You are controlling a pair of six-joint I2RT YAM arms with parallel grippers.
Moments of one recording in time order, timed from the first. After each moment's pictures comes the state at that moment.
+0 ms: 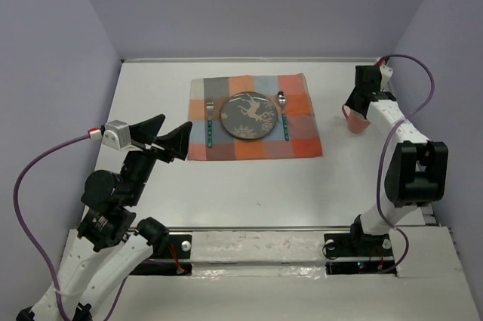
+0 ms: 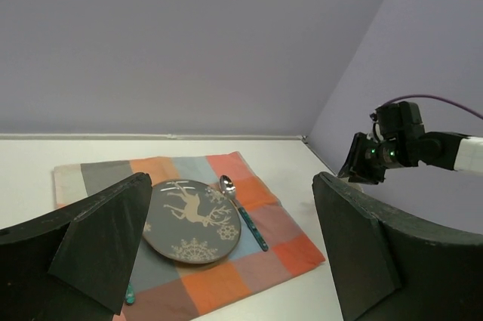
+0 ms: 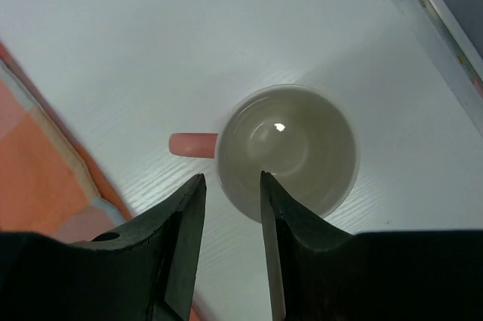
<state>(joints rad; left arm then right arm) -0.59 0.38 0.73 -0.05 -0.17 -0.32 0.01 1.61 1.26 -0.38 0.43 0.45</state>
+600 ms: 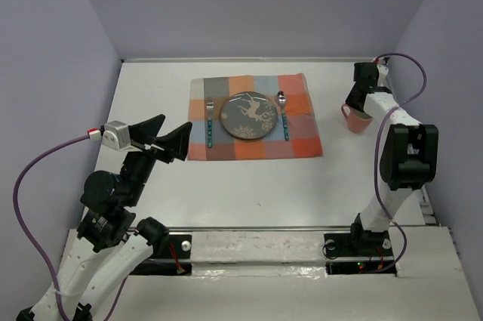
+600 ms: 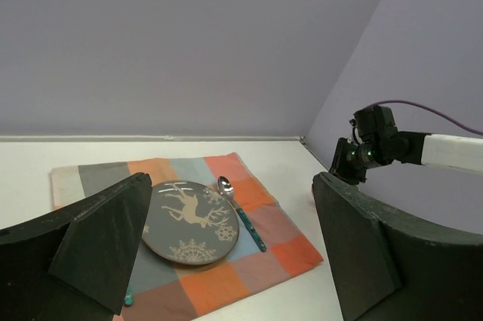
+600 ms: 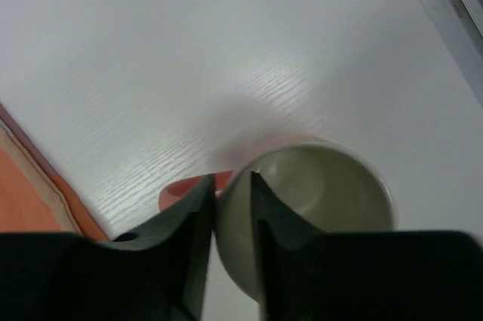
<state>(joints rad) -0.59 0.37 0.73 -0.05 -0.17 -0.32 -0.03 1.79 1.34 -0.36 0.38 0.43</state>
